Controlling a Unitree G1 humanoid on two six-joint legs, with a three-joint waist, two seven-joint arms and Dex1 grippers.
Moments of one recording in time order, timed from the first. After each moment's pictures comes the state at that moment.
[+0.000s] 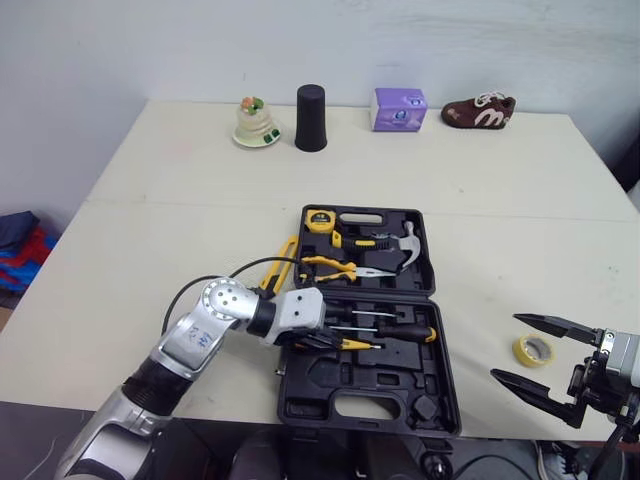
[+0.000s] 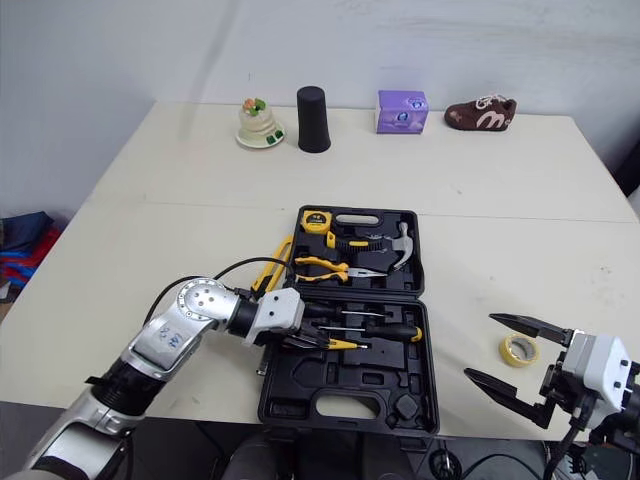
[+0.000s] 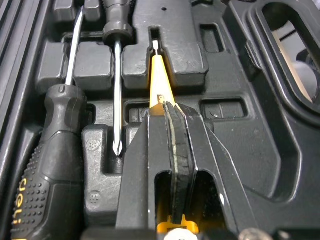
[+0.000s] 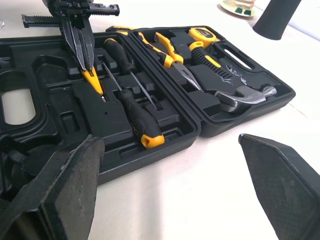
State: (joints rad) left arm -0.46 0.54 -0.41 -0.11 -0.13 0.34 -1.13; right arm 0.46 -0.73 -0.59 -0.35 0.58 -0.04 1.23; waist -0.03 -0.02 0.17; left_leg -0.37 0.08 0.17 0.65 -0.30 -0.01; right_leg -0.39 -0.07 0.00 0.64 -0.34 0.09
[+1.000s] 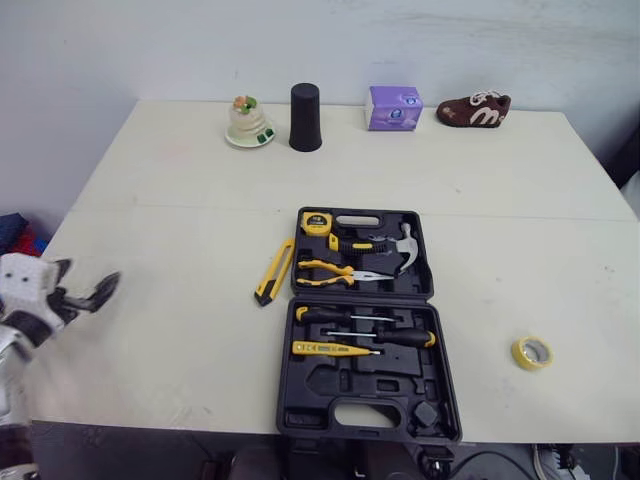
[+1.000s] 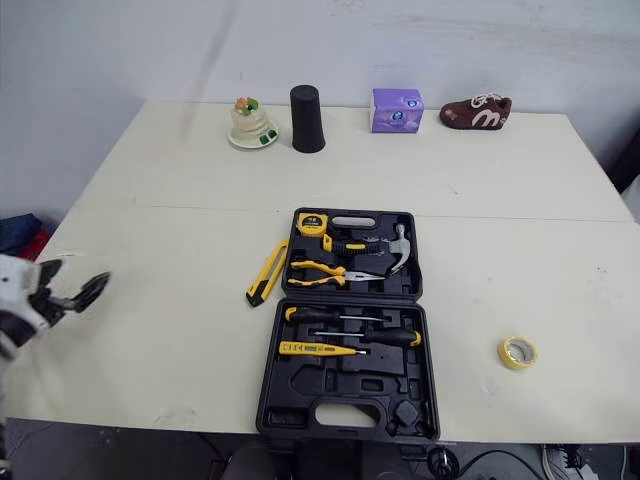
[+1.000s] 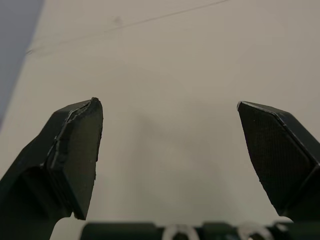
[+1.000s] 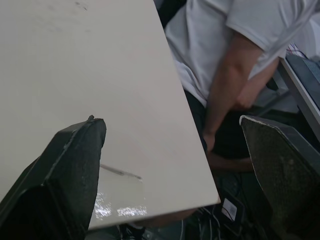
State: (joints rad) left arm -0.06 0.77 0.62 0.35 -0.31 0.14 -0.59; right arm 0.48 -0.79 -1.03 0.67 0.40 -0.32 0.75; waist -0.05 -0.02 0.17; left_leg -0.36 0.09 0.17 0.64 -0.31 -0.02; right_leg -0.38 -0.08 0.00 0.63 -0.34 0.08
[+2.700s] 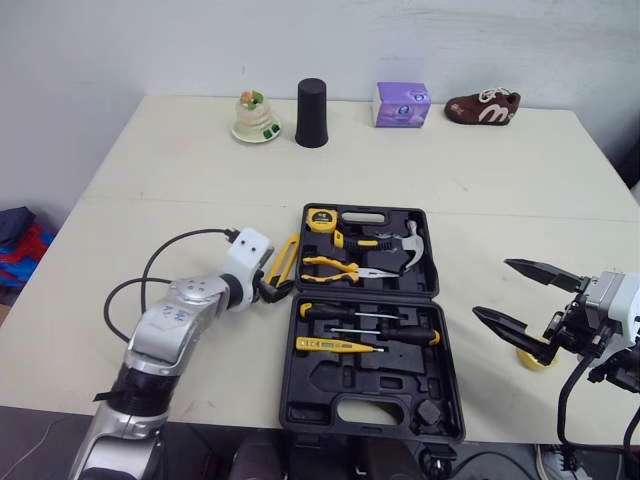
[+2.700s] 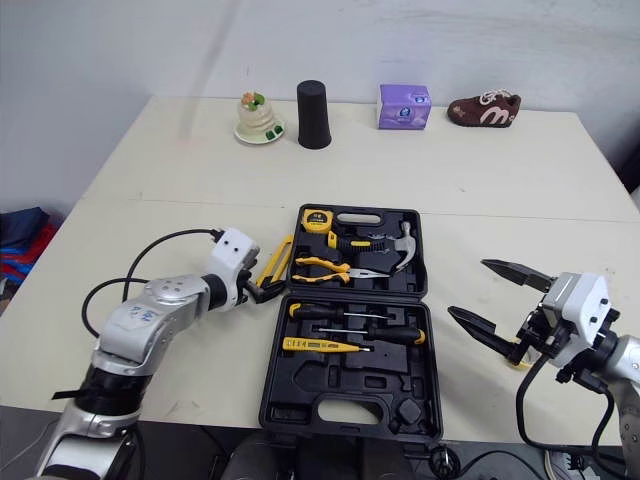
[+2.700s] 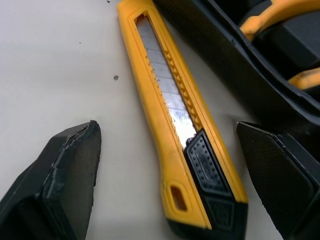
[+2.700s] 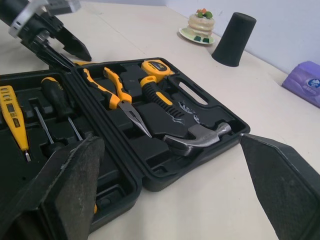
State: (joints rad) left arm -0.46 0.44 -0.14 -0.23 -0.20 0.99 -0.32; right arm 0.21 -0.77 -0.48 -0.35 0.61 0.08 1.01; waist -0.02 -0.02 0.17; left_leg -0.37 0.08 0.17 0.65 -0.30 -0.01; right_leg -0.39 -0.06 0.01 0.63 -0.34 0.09
